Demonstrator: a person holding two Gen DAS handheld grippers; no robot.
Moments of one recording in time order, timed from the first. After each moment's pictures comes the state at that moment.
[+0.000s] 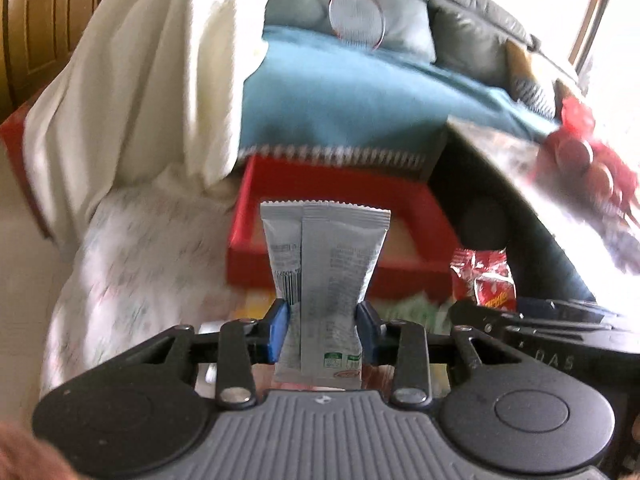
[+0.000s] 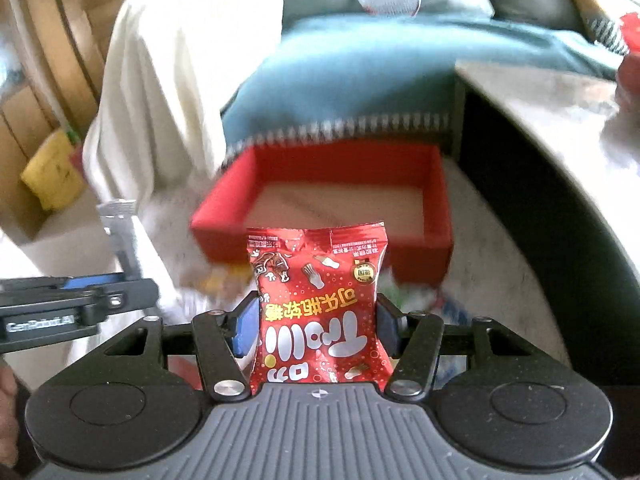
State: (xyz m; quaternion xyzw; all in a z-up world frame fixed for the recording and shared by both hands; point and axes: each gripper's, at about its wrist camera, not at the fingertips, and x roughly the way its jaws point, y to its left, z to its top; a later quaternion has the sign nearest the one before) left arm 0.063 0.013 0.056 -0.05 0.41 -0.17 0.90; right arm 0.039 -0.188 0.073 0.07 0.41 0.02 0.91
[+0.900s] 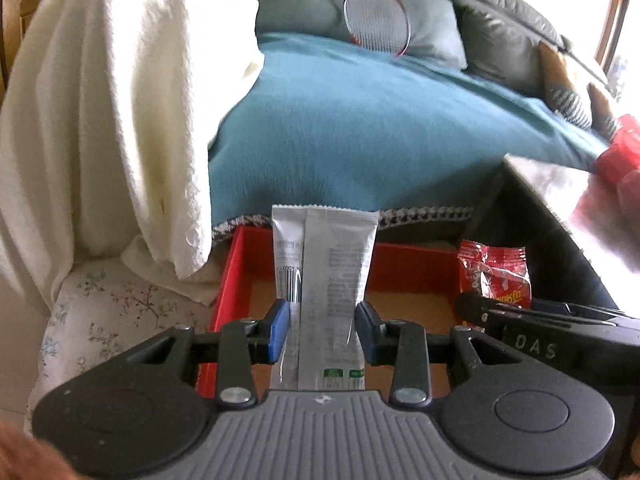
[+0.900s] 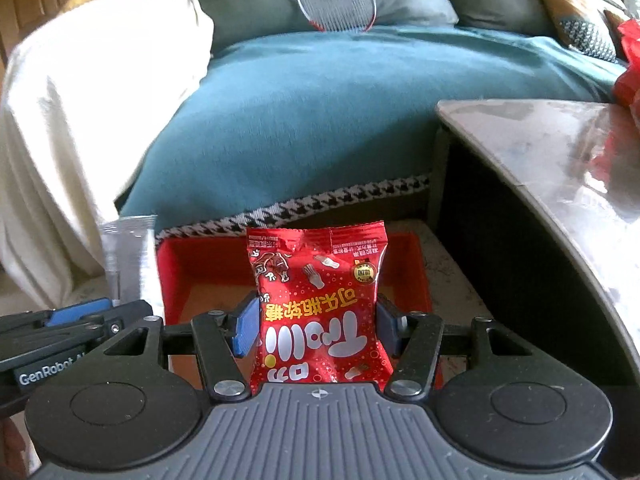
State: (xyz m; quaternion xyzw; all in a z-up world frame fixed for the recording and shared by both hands) left arm 0.199 -0.038 0.029 -0.03 0.41 -0.13 0.90; right arm 0.183 -0.210 0.048 0.07 0.41 -0.05 0.91
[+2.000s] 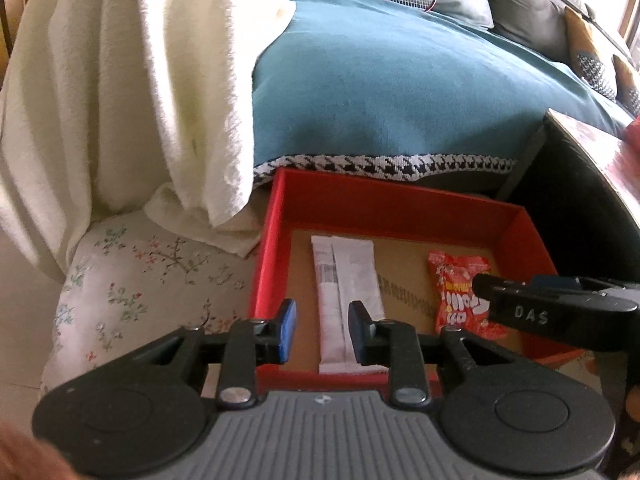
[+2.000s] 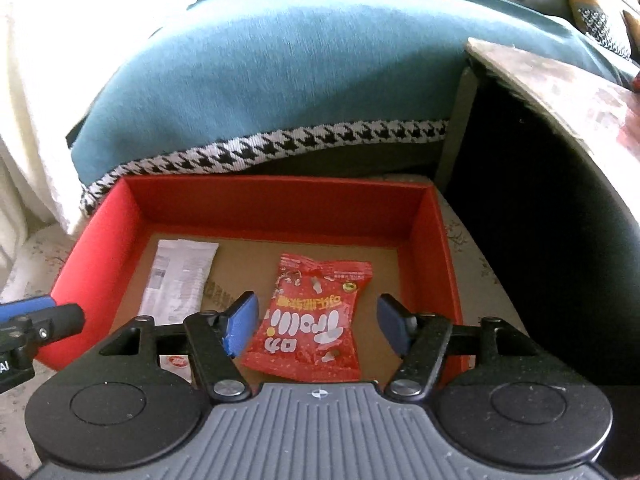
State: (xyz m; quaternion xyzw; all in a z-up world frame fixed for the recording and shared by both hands) left arm 0.201 -0.011 0.000 -0.01 0.46 -0.11 0.88; right arm 0.208 -0.203 0.009 0.03 0.46 -0.06 0.89
